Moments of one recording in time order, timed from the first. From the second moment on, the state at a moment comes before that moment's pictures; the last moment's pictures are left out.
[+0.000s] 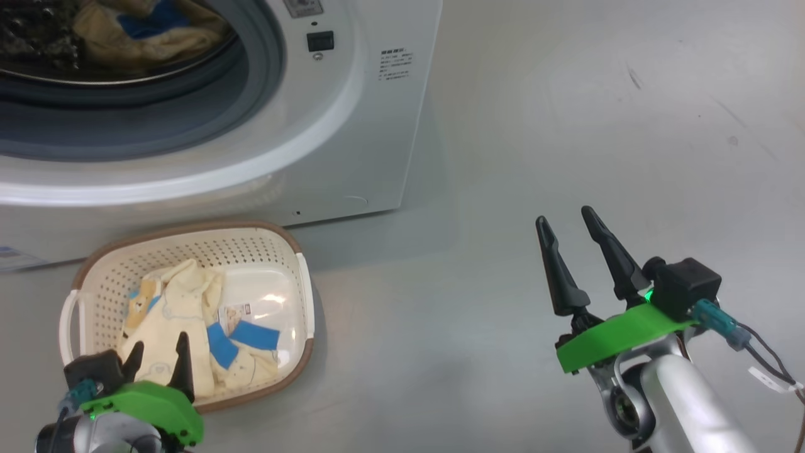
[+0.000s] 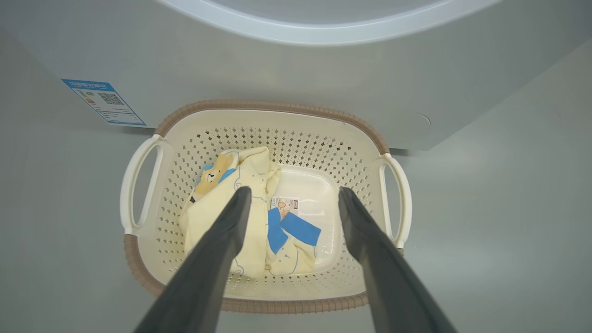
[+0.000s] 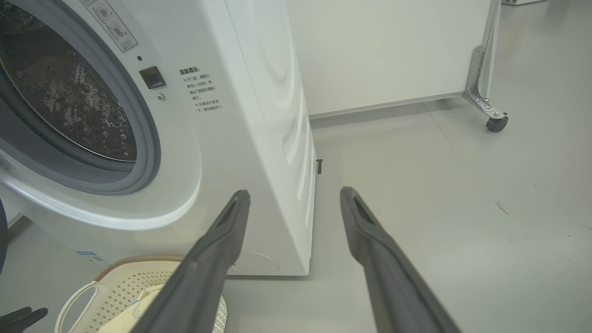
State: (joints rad) left arm -0.27 0.15 -0.06 0.72 -0.34 -0.13 -0.17; right arm -0.18 -0.05 0.25 0.16 0.30 0.13 -0.26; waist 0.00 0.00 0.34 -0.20
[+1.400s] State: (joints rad) left arm -0.78 0.31 -0.23 1.18 -0.51 -0.13 -0.09; right arm -0.39 -0.05 0.32 0.12 0.34 0.13 -0.26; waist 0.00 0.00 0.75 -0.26
